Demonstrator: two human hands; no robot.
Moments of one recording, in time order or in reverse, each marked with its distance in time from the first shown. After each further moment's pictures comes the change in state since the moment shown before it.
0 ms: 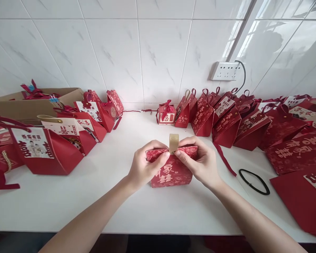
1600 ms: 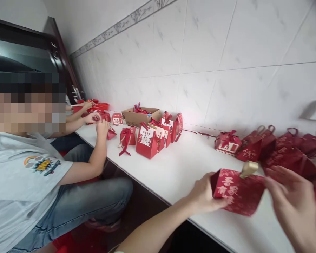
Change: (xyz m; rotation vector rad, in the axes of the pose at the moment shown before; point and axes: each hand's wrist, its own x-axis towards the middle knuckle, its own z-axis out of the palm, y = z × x) left_hand -0.070 -0.008 0.010 0.071 -0.055 -0.307; right_hand -0.018 -0.001 -0.008 0.022 0.258 0.282
